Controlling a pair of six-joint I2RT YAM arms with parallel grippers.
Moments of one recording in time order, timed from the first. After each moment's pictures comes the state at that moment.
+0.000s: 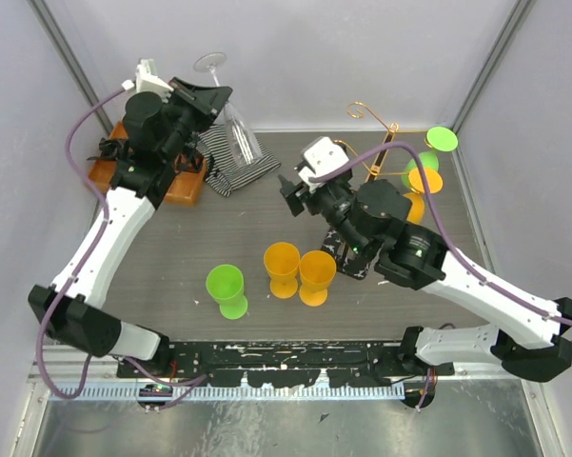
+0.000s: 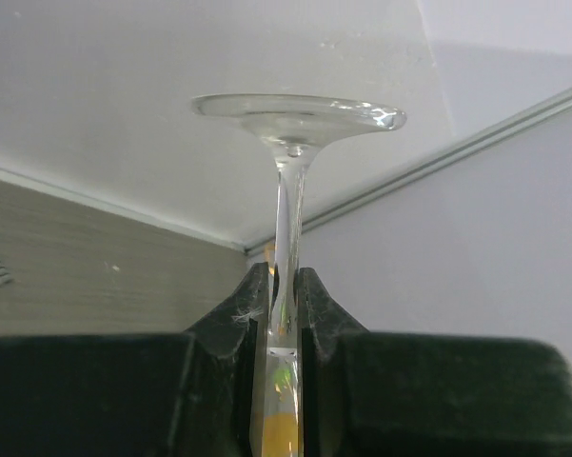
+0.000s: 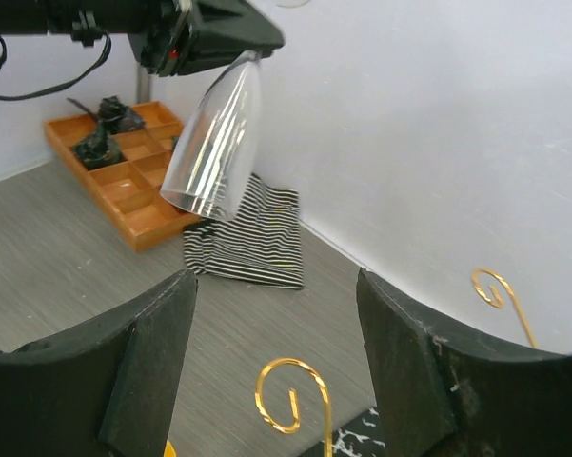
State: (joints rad) left arm -0.38 1.39 1.51 -0.03 0.01 -1.04; right arm 1.09 1.14 1.37 -0.14 0.47 -0.33
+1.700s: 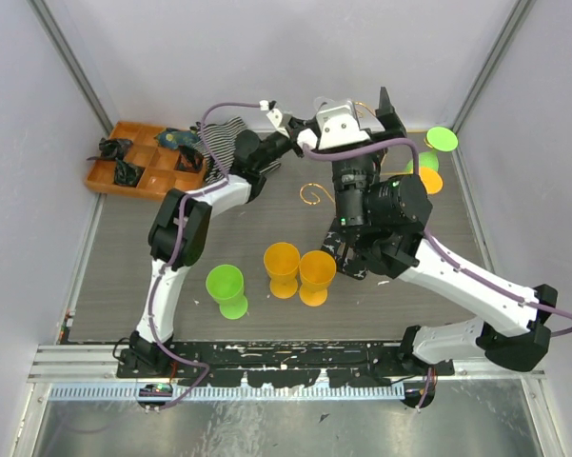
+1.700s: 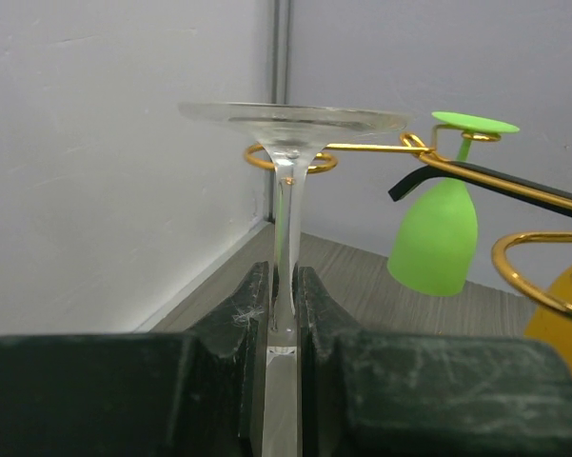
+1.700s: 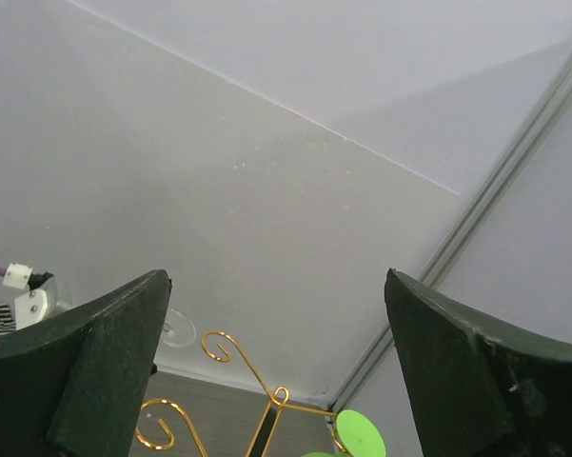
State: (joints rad) left arm -0.52 2.28 1.70 1.03 0.53 -0.28; right arm 1.08 1.24 1.44 0.53 0.88 -1.07
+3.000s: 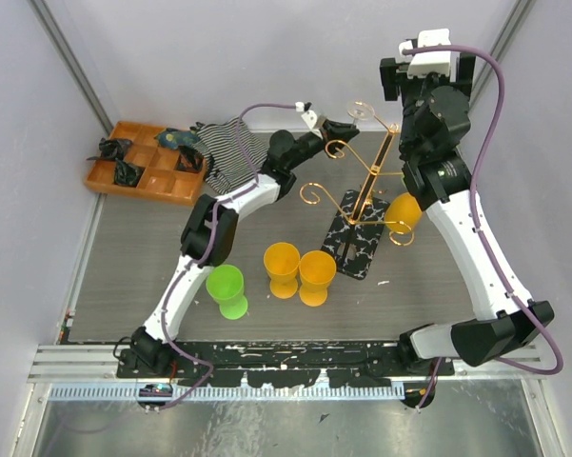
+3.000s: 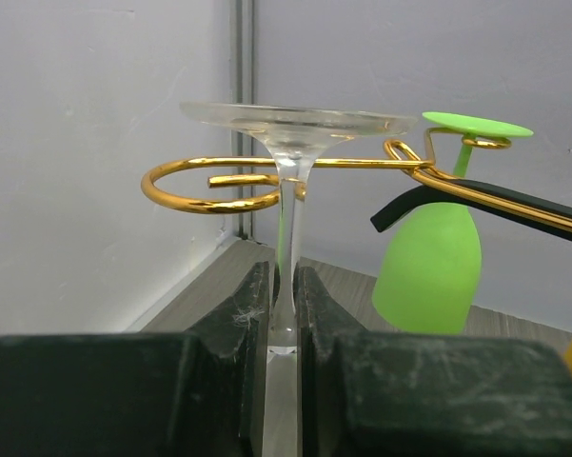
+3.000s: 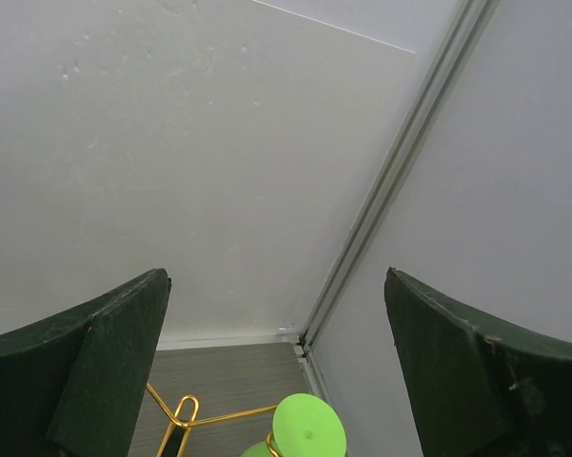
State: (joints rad) left arm -0.64 2.56 2.12 0.89 0.48 -0.26; right arm 0.34 1.35 1.61 0.08 0.55 -0.45
